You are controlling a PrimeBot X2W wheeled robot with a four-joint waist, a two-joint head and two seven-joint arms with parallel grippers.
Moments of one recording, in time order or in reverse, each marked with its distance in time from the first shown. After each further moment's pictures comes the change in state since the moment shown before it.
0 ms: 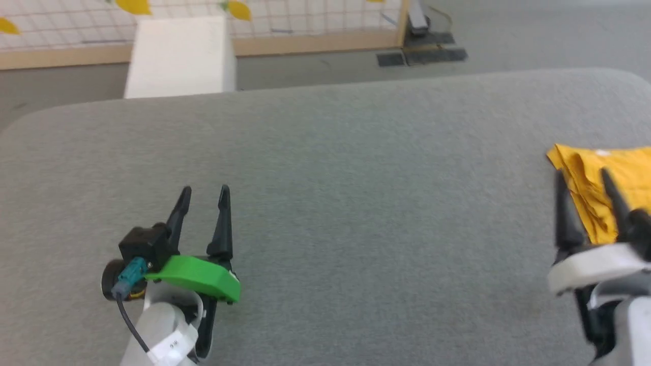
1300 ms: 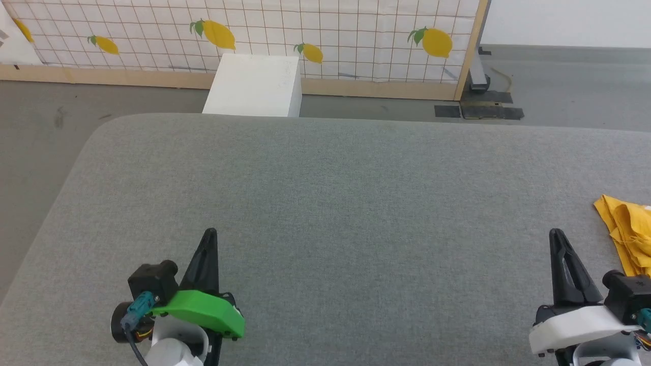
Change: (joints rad) left arm 0.101 -0.022 0.005 0.033 -0.024 0.018 0.003; right arm 0.222 0.059 0.047 -0.109 0.013 0.000 -0.010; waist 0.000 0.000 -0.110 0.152
